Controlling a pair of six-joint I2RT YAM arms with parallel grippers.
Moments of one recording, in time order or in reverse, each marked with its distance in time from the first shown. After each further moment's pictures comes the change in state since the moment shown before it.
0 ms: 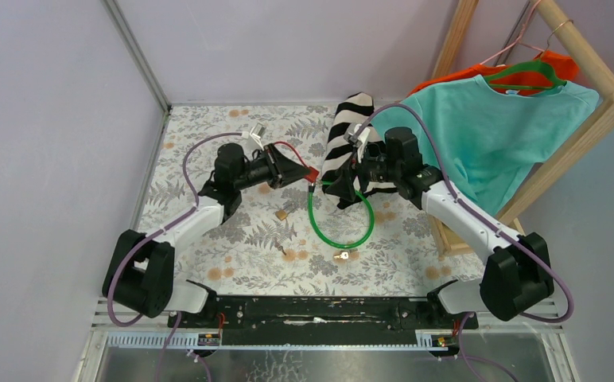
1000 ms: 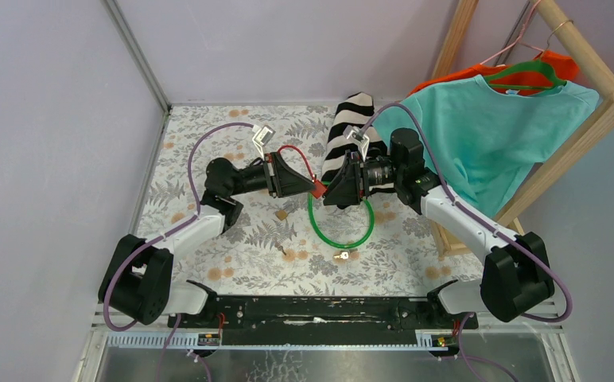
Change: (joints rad) left arm -0.037 -0.046 -0.098 0.543 0.303 -0.029; right arm -0.002 -0.011 -0.068 0.325 -0.471 0.513
